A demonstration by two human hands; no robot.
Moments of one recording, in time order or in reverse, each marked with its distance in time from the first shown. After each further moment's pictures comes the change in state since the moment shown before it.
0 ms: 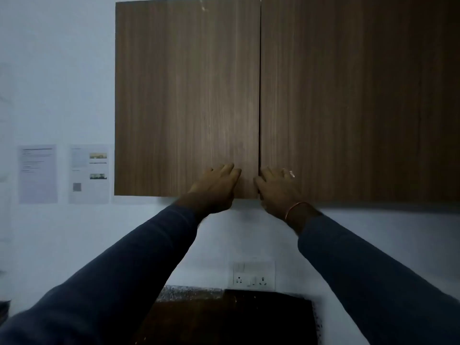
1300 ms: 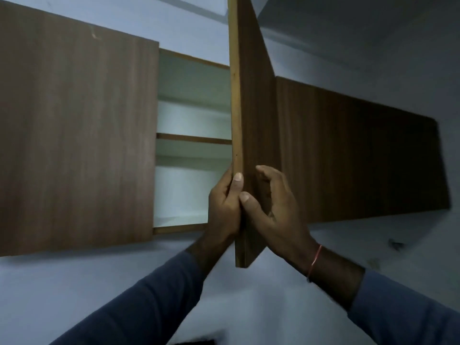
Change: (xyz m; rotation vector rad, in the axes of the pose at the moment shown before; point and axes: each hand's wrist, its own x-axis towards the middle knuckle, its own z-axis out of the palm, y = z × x) left_hand 0.065 0.203 -0.080 -1.847 0.505 0.075; right_hand -0.131 0.096 -0.166 0.723 0.422 0.409
